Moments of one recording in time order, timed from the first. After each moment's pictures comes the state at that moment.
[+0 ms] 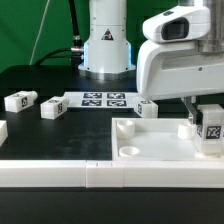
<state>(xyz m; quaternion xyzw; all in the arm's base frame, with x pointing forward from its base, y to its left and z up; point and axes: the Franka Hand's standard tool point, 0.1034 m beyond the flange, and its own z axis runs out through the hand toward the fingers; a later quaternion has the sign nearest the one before) 0.639 0.118 0.078 -1.00 -0.01 -0.01 0.05</state>
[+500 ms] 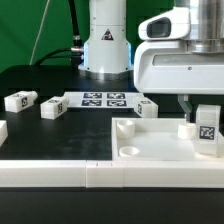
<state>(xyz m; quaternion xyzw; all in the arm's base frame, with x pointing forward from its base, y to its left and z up) 0.638 0.116 0.077 -0.97 0.25 0.00 0.05</state>
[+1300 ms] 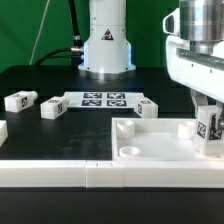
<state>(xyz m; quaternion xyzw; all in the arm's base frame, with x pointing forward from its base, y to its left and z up) 0.635 0.123 0.075 -0.77 0.63 0.02 0.05</state>
